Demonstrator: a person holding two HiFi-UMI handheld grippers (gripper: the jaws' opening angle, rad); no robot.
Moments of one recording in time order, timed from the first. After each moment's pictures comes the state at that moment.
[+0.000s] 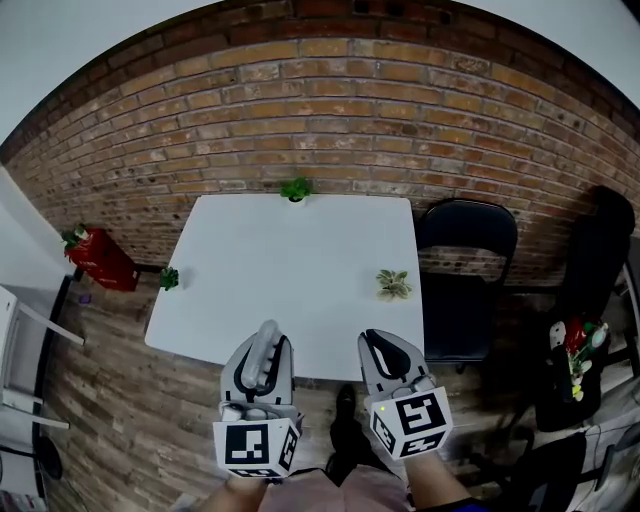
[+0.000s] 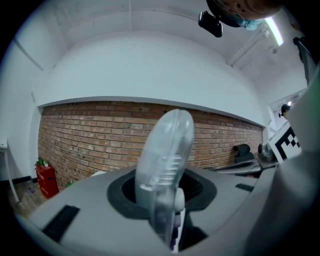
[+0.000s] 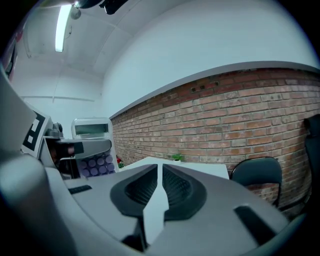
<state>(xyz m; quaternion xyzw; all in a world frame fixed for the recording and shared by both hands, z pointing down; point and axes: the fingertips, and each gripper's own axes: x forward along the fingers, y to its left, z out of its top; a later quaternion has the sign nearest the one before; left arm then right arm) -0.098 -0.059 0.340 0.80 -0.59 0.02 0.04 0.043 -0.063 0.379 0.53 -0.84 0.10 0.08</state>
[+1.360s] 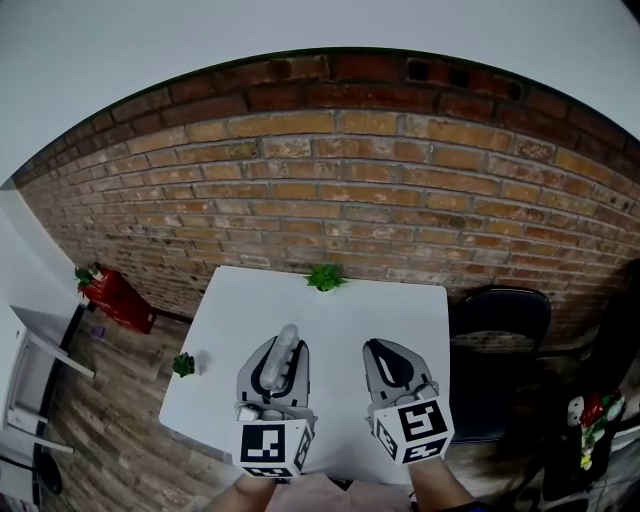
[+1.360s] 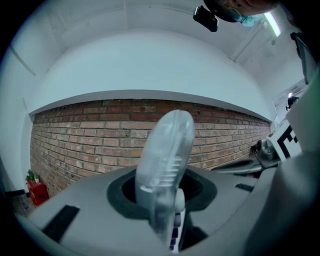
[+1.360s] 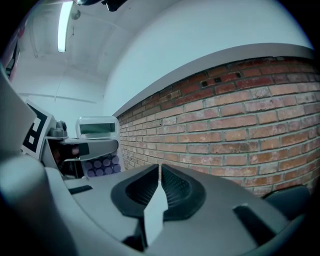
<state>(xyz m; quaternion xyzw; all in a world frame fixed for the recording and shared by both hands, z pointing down) -0.108 -0.282 0.295 0.80 -0.60 0.02 0.00 0.012 -0.291 0.331 0.50 -0.86 0.06 0.06</state>
